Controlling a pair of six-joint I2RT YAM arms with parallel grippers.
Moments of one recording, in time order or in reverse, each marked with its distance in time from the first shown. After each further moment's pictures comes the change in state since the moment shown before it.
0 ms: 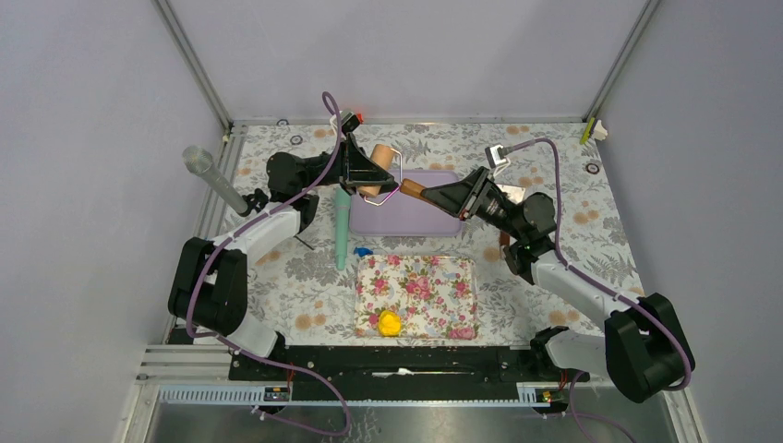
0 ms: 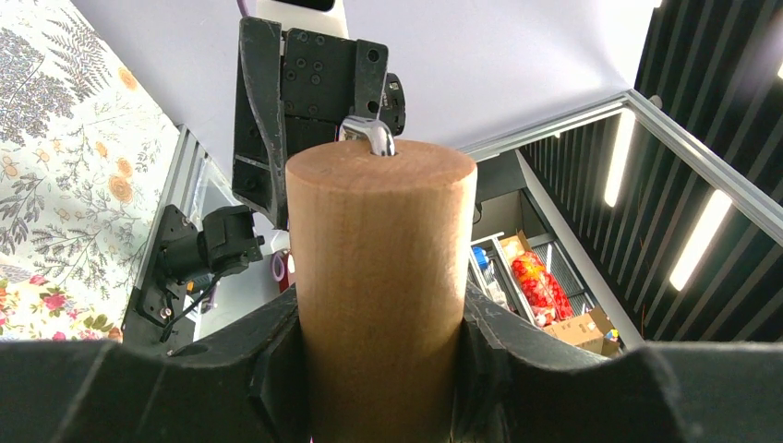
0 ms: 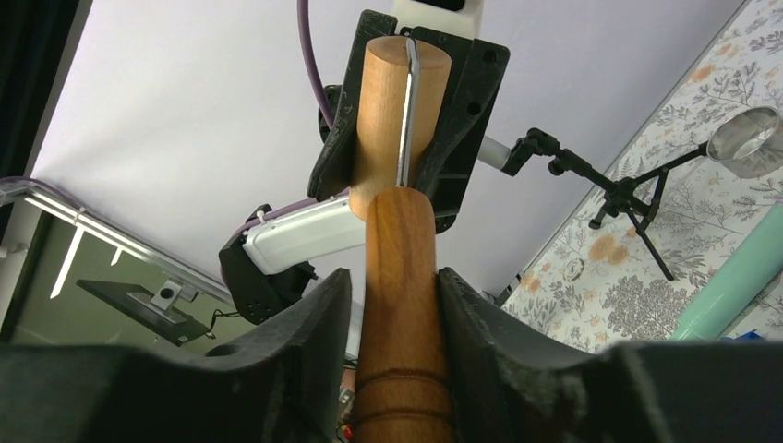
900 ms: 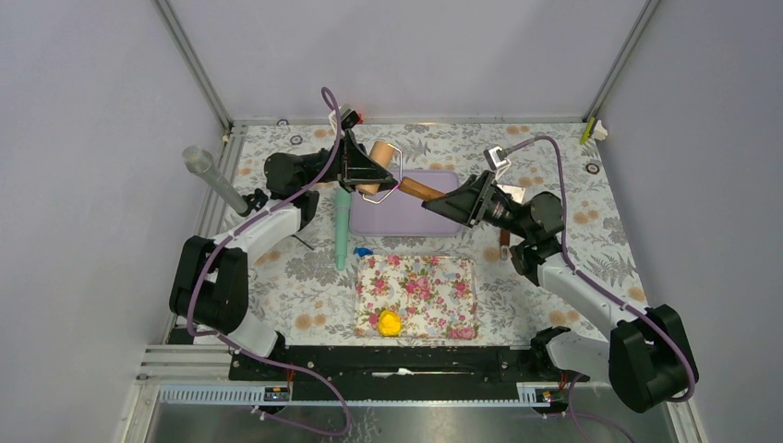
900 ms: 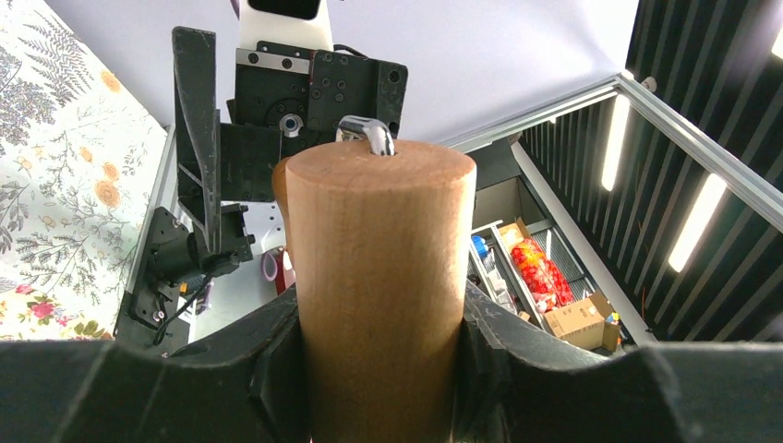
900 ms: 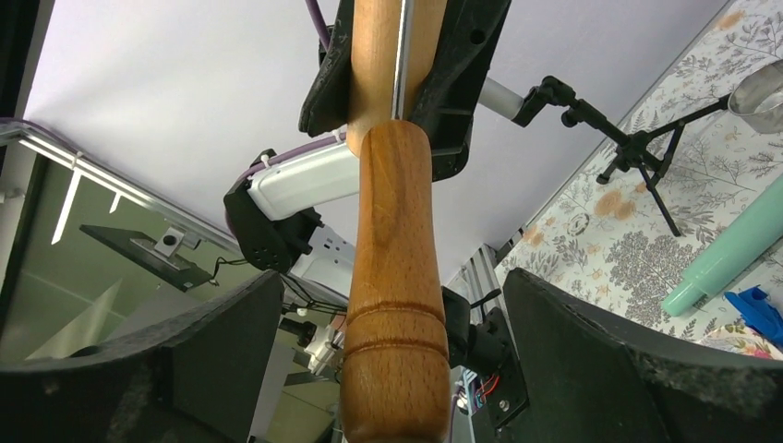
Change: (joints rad) left arm 0.000 0.011 0.028 0.079 0.011 -0.067; right arm -0.043 -0.050 0.000 -0.067 -0.166 -0.014
